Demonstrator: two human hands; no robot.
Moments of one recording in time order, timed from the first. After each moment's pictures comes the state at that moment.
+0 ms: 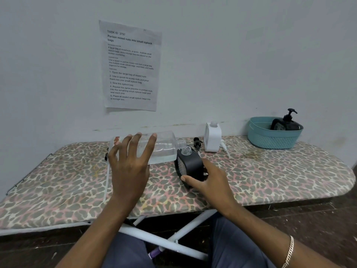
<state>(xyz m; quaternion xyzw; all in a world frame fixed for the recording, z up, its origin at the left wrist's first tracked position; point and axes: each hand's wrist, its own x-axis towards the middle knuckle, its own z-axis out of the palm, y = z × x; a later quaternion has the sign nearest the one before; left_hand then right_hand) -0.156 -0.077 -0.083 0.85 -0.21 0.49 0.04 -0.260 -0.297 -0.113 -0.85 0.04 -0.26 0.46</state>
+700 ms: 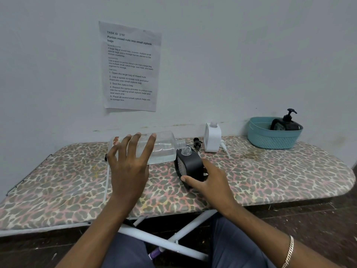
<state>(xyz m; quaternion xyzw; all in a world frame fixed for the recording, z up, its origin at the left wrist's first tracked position) -0.156 -0.076 -0.083 0.84 -0.21 0.49 0.04 -0.260 -0.297 -0.113 -0.85 0.04 -0.27 0.45</state>
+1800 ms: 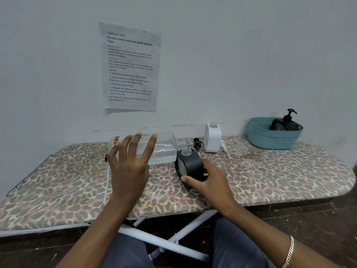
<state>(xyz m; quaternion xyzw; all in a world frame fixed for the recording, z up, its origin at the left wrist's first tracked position) -0.155 -0.076 -0.082 0.84 -0.22 0.50 0.03 -0.259 -0.298 -0.113 -0.85 0.04 -0.27 0.45</state>
